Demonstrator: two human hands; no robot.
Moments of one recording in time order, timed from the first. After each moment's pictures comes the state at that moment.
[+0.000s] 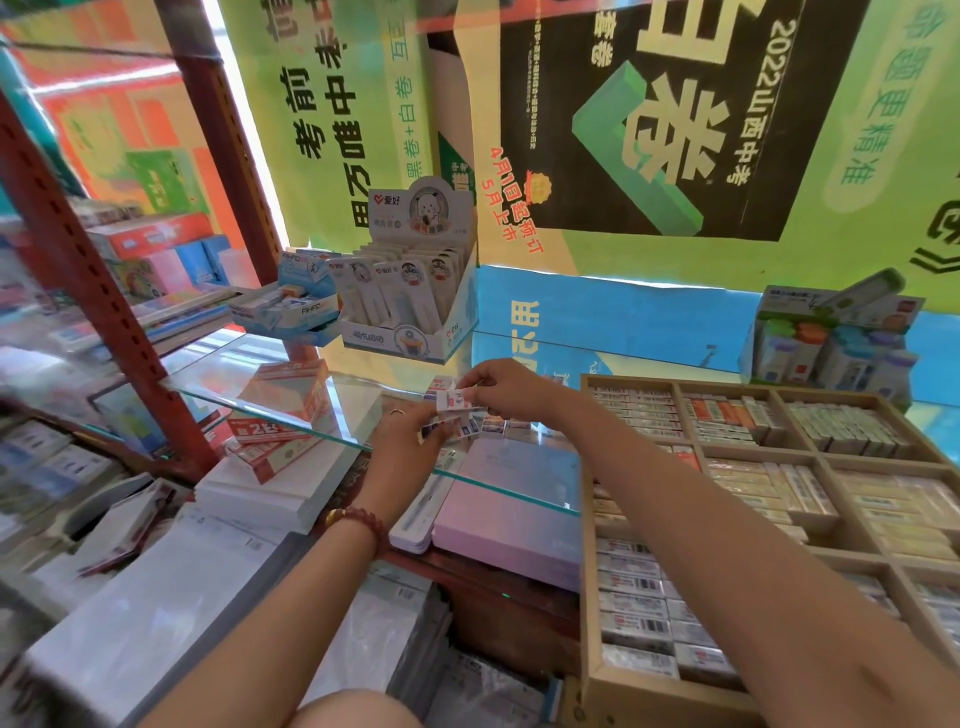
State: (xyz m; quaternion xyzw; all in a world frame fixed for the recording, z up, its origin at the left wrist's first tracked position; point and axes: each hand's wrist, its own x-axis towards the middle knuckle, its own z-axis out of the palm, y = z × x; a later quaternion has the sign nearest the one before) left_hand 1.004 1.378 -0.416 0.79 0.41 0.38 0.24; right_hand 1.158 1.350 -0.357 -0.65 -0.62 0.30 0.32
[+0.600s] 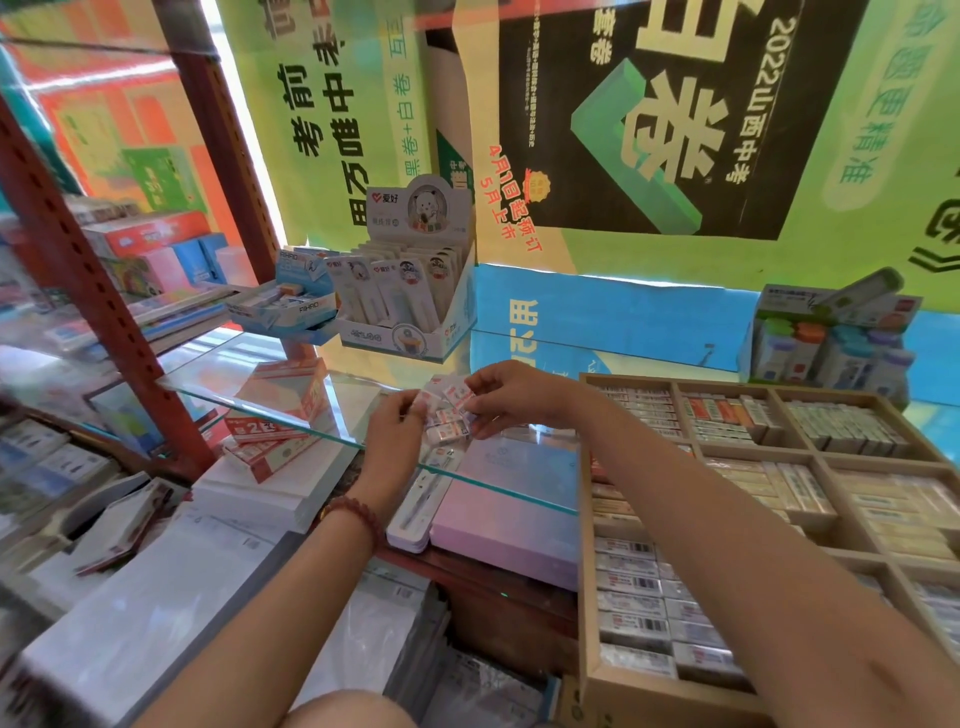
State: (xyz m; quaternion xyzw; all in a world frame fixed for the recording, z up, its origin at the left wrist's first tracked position) left_hand 1.009 1.376 -0.403 0.65 0.47 0.45 0.40; right_hand 1.166 1.341 -0.354 -0.58 -0.56 0.48 0.34
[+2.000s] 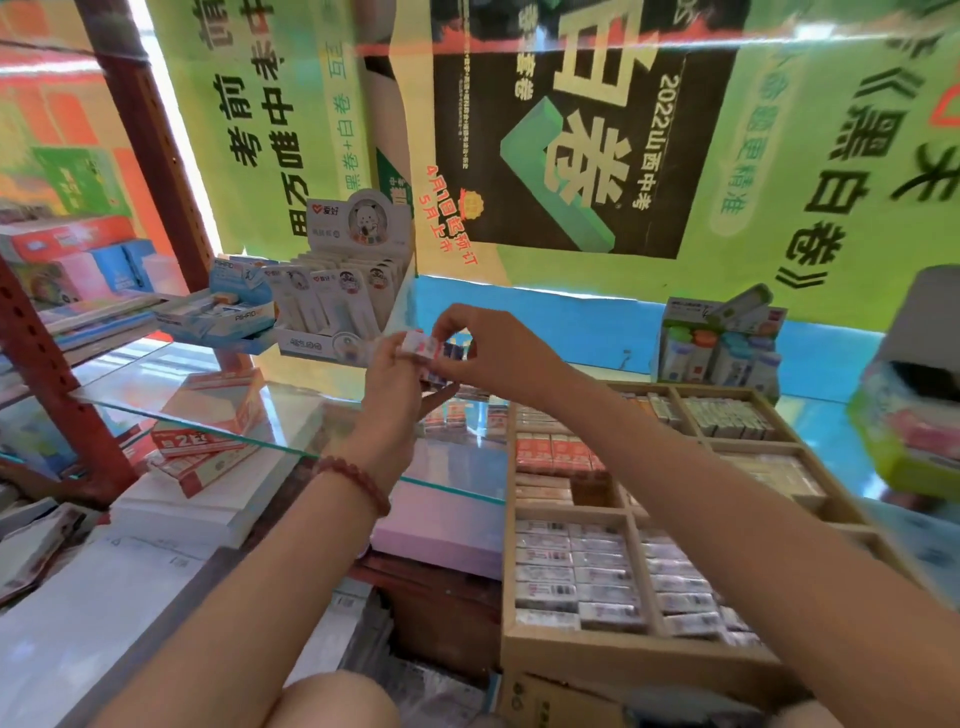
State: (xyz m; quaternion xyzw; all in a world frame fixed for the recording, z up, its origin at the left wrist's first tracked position) left_hand 1.063 1.324 -0.333 0.49 0.34 0.50 0.63; right_hand 1.175 1.278 -0.298 -0.65 -0.68 0.03 0.34
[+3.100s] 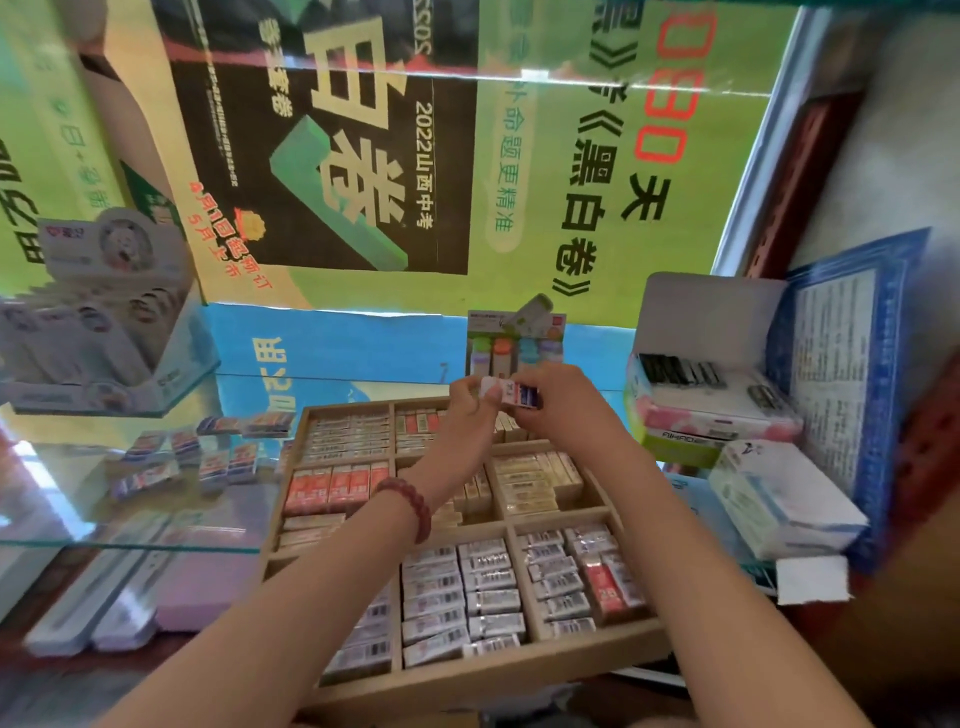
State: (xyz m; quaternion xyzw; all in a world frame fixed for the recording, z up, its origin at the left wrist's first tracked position) left_hand 1.263 1.193 -0.353 0.77 0.24 0.24 0.53; right_hand 1.350 1.103 -0.316 -0.82 -0.51 -0.04 0.24
